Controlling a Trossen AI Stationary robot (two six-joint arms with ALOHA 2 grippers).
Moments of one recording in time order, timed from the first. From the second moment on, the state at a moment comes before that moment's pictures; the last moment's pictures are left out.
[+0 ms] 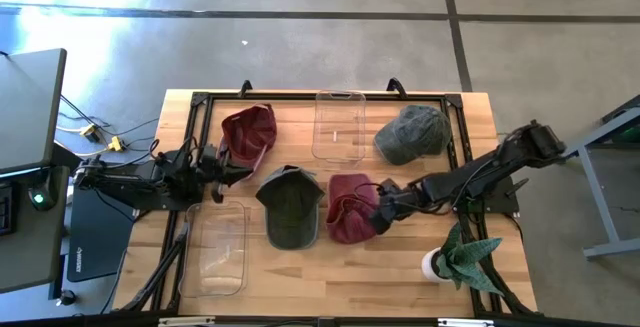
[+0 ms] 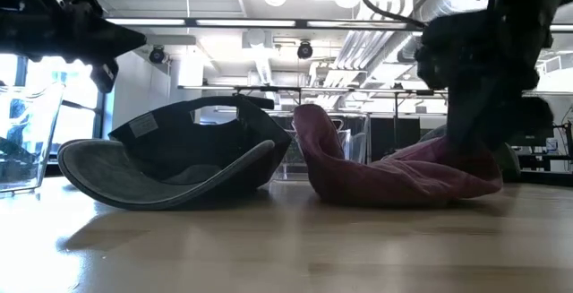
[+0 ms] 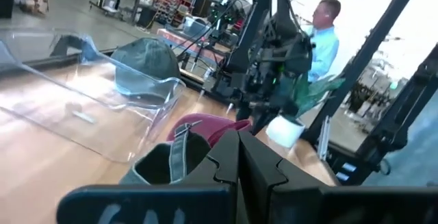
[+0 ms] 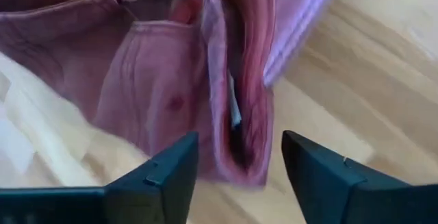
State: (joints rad) left arm -0.05 0.01 0.02 0.05 -0.14 -0.45; right arm 0.31 1.42 0.68 -0.34 0.11 1.24
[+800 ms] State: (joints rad) left arm -0.05 0.10 0.13 -0.05 -0.25 -0.61; right arm 0.27 1.39 1.02 -1.02 0.14 1.40
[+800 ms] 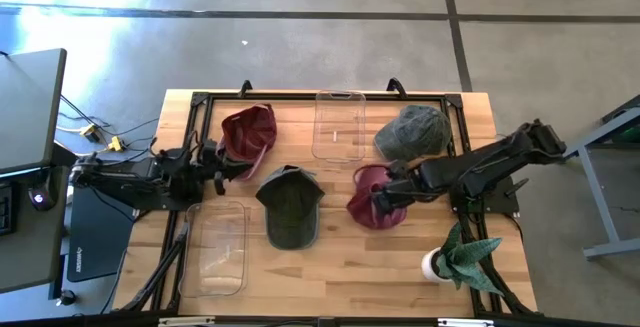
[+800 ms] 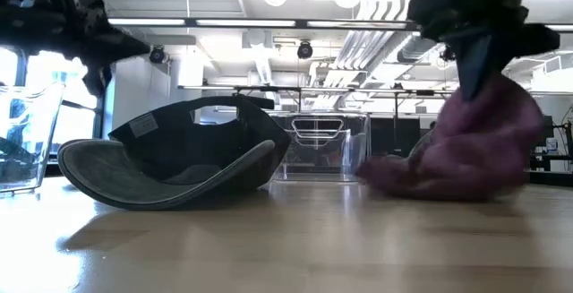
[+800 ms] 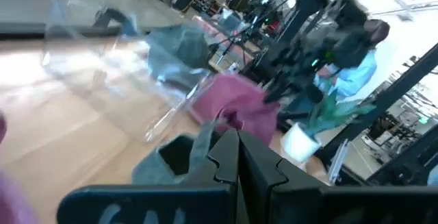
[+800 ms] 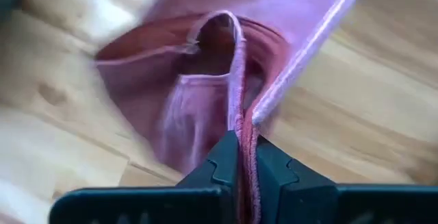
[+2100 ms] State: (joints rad) left arm -0.18 2.04 1.45 -0.32 0.08 -0.74; right arm 0.53 1.38 0.69 -0.27 0.30 1.41
